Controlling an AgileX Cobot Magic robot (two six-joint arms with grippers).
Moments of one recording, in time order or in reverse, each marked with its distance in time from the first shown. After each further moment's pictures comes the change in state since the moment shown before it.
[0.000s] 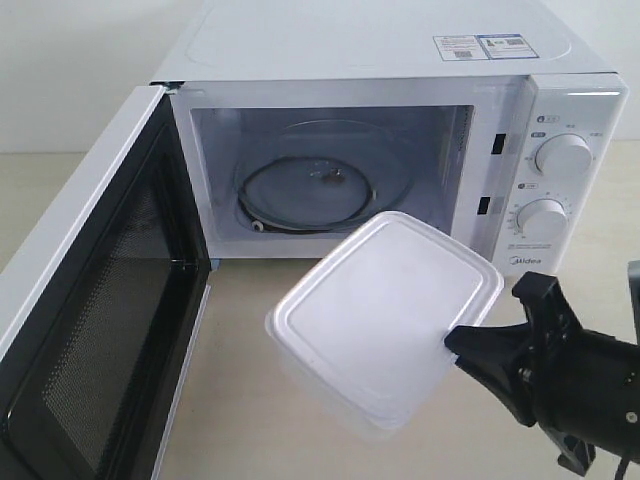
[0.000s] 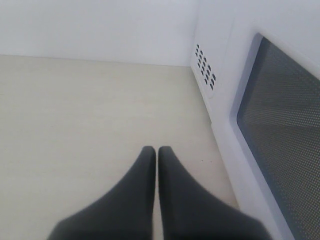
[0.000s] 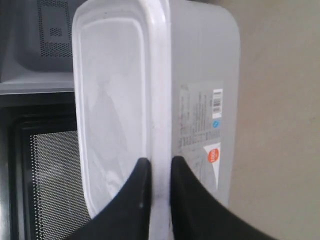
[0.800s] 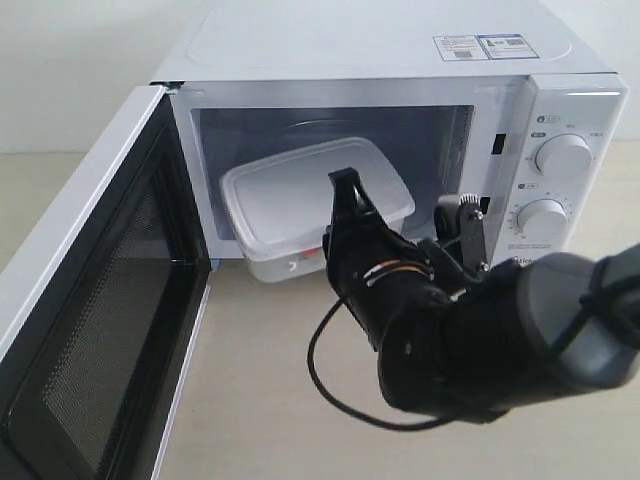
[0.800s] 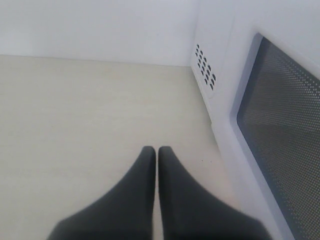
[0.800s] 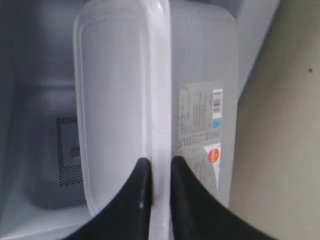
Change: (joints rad) left arm 0.000 0.000 0.000 0.000 0.000 0.000; right arm 0.516 0.495 -0.684 1.388 0.031 -0.681
